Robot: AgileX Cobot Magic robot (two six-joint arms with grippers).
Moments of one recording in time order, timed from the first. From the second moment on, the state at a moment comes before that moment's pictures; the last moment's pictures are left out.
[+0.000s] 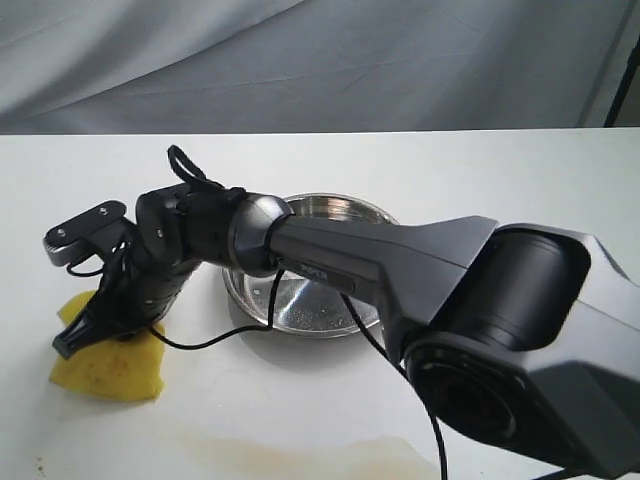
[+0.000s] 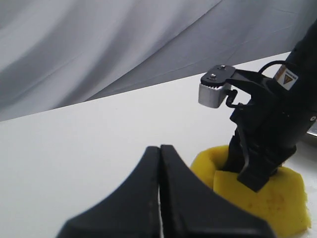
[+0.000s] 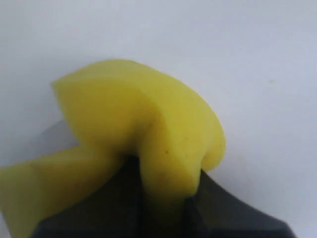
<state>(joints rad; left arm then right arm) -0.14 0.00 0.01 0.22 0.28 -0.02 0.92 2.54 -2.11 0.30 0.72 -0.21</state>
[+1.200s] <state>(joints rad) -0.14 0.00 0.01 0.22 0.28 -0.02 1.02 2.44 -2.01 0.49 0.92 -0.58</state>
